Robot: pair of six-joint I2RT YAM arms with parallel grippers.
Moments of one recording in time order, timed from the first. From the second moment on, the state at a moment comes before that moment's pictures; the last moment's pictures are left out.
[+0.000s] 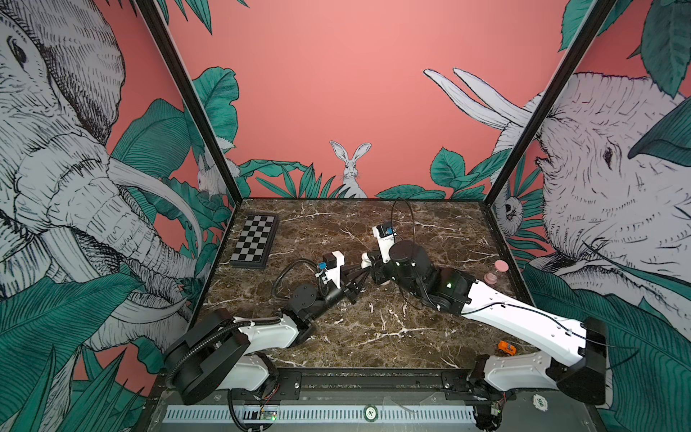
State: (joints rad) left arm -0.83 1.33 0.33 1.24 0.16 -0.41; right arm 1.02 1.29 1.18 -0.36 0.33 0.31
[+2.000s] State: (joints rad) left arm -0.83 1.30 0.32 1.21 0.11 -0.32; right arm 1.04 1.27 1.15 -0.35 0.30 0.30
